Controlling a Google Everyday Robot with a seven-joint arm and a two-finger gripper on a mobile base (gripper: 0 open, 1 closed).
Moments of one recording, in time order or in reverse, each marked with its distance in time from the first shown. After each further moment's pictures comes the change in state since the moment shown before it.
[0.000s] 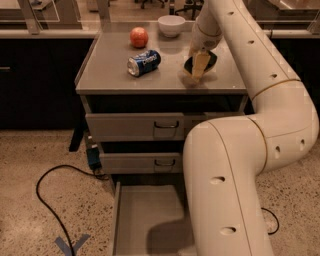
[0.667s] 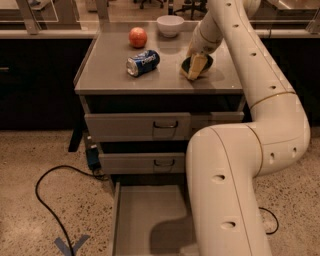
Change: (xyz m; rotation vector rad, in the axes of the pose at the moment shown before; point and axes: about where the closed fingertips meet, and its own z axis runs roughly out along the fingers) arm 0.005 -0.021 0.027 0.095 -0.100 0.053
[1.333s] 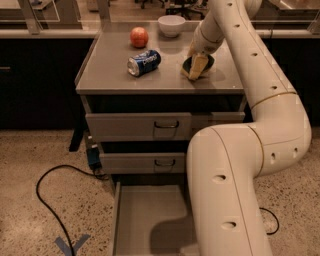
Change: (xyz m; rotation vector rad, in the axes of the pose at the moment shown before) arm 0.000 0.000 -0.001 0.000 0.000 0.000
